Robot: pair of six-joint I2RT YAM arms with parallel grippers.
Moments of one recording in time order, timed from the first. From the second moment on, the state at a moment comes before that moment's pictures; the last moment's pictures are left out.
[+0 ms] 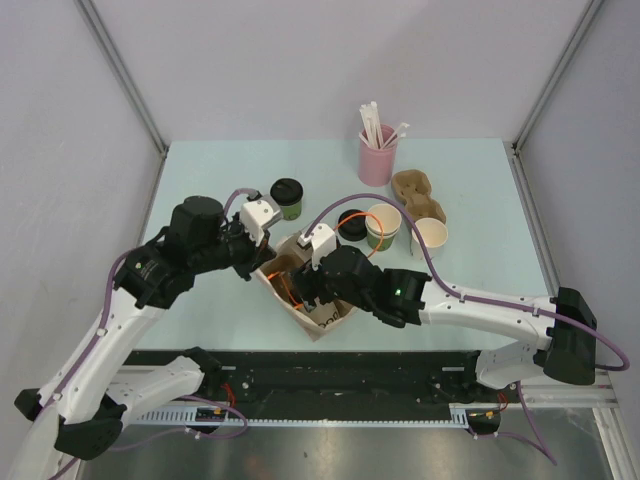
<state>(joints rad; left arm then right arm) -0.61 0.94 1.25 -0.89 0.24 0.19 1.22 1.37 1.11 -0.23 0.31 0.28</state>
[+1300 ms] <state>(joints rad) -0.53 0.90 1.29 -1.01 0.40 0.29 1.04 1.45 1.51 -0.53 0.02 0.60</state>
